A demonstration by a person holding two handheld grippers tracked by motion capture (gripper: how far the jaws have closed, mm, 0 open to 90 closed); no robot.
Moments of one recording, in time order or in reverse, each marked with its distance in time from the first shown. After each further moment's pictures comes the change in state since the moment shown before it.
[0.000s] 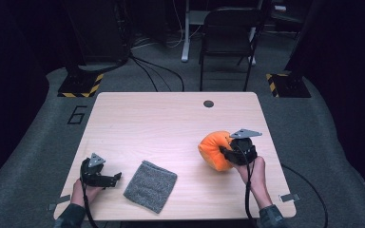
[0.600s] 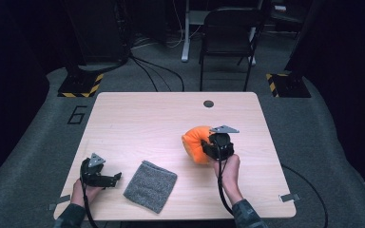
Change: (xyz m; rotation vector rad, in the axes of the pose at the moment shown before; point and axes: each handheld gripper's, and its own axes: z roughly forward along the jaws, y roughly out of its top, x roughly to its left) left arm 0.000 0.000 0.000 0.000 0.000 0.001; right arm 0.049 0.024 0.043 -0.050 -0.075 0.165
